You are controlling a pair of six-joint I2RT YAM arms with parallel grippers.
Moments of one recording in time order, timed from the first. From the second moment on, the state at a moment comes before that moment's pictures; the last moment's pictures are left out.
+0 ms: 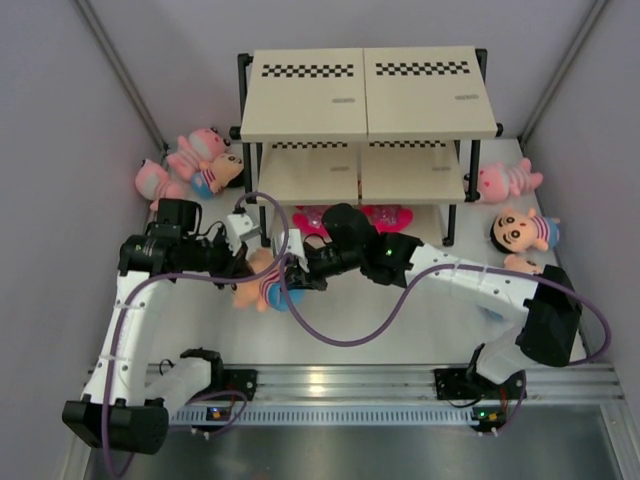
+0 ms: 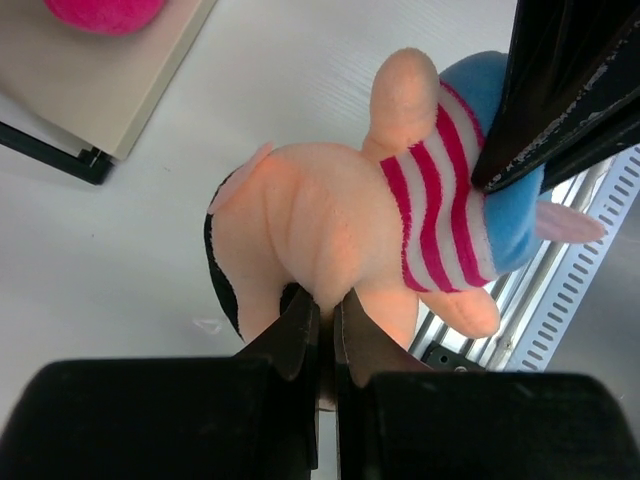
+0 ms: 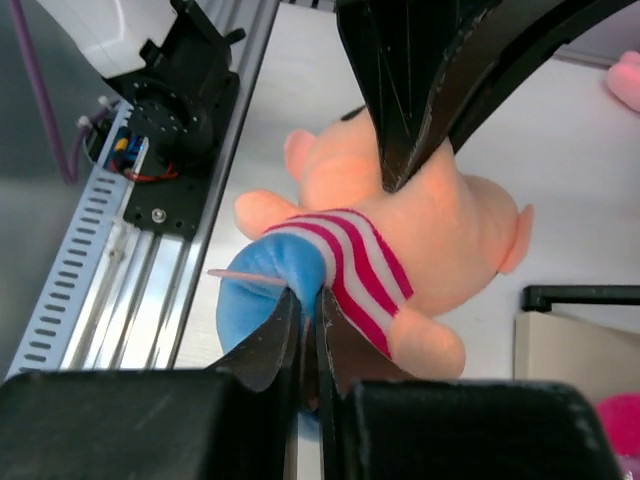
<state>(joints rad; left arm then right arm) -0.10 1.00 1.17 -1.20 0.72 0.71 1.06 1.51 1.26 -0.20 -0.60 -0.40</state>
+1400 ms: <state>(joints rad) -0.06 1.27 1.42 -0.98 -0.16 0.30 0.85 1.78 1.32 0.58 0.17 -0.46</state>
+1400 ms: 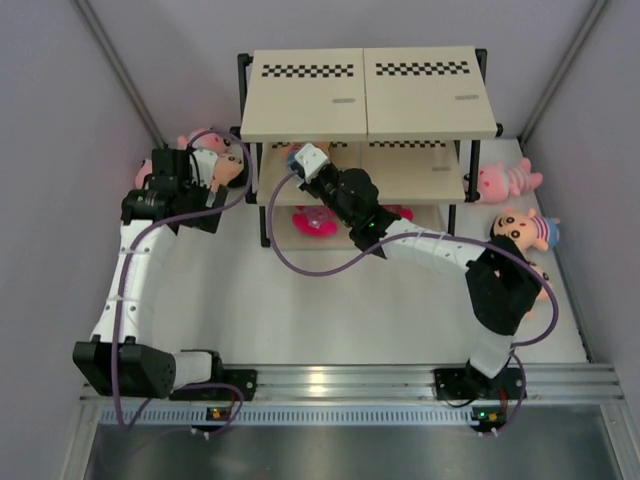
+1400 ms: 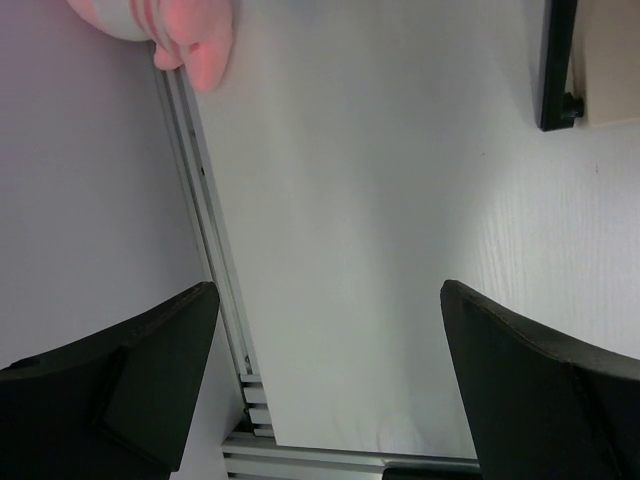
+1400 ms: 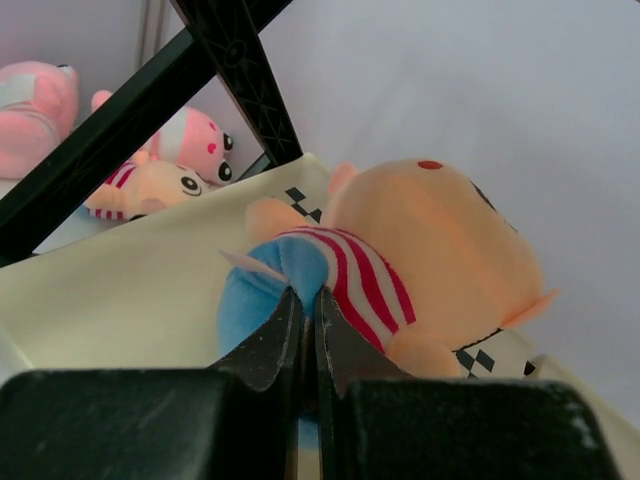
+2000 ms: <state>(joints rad) 0.03 1.87 1.83 -0.90 -0.15 0.12 0.85 1.58 1.25 0.47 -0.03 -0.45</state>
